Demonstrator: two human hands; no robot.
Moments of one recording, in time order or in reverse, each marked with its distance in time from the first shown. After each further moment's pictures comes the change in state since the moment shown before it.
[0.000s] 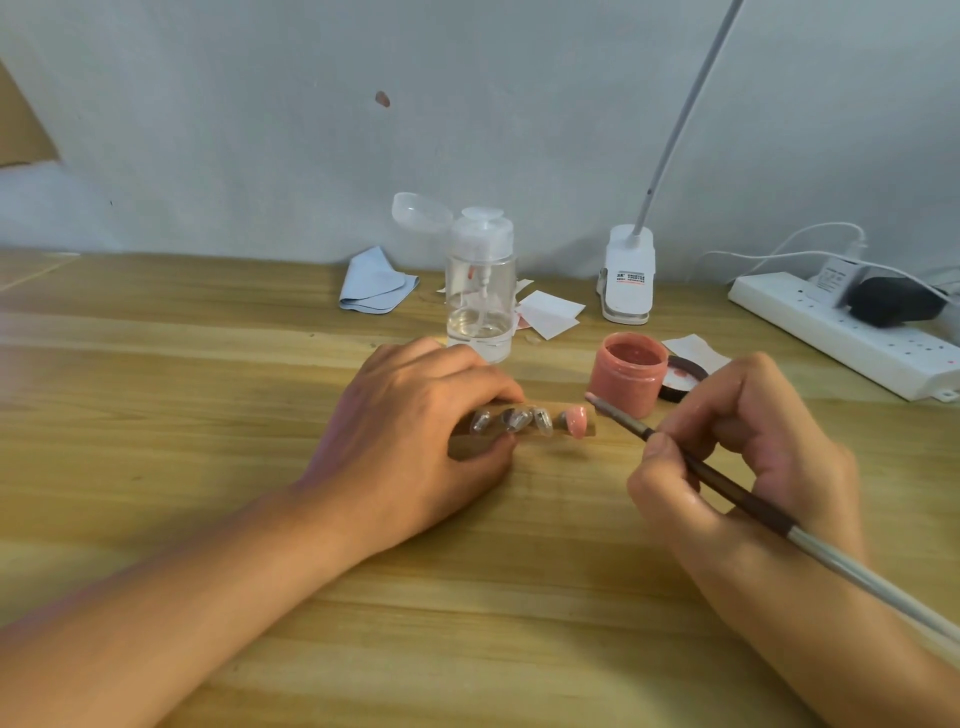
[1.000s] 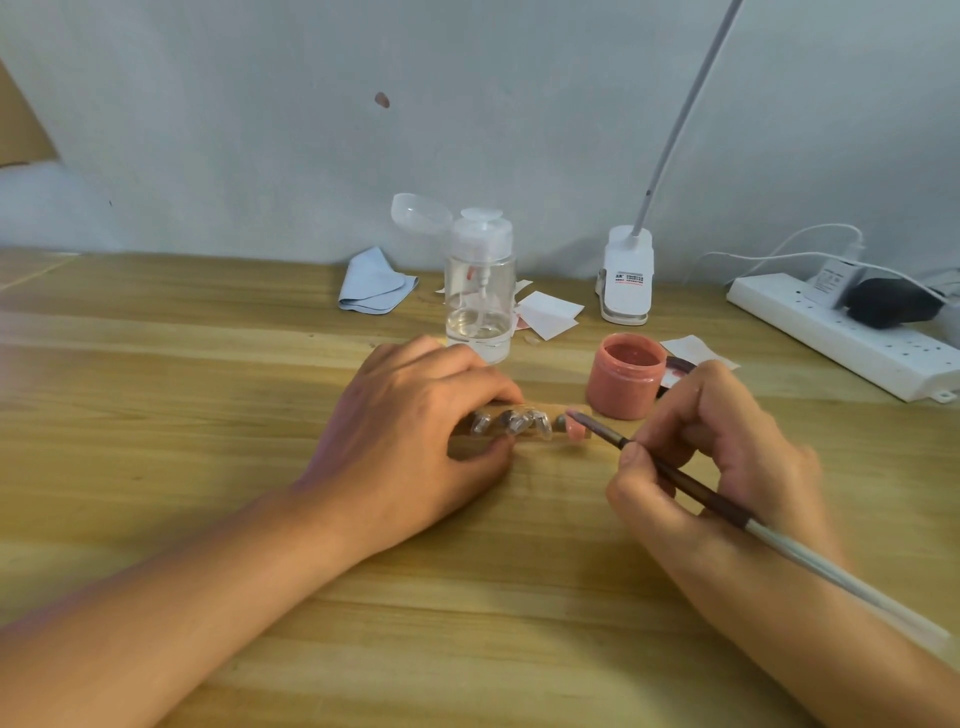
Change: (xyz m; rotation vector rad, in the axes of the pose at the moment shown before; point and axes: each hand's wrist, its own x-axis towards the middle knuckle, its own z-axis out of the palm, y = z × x) left_hand 0.000 -0.001 0.001 0.005 0.012 0.014; right_hand 0.002 0.000 0.005 -0.086 -0.075 0.005
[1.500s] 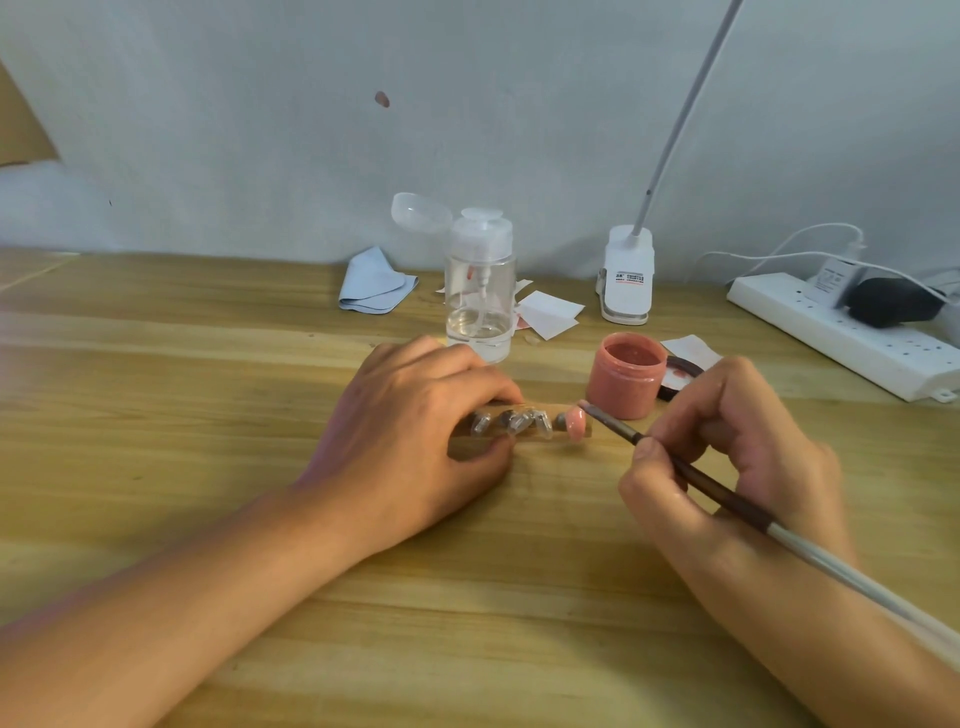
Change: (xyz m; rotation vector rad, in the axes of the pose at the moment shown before) left_hand 0.000 0.000 0.000 0.006 -0.003 0.004; right_hand 0.000 -0.002 -0.002 0.050 0.055 0.003
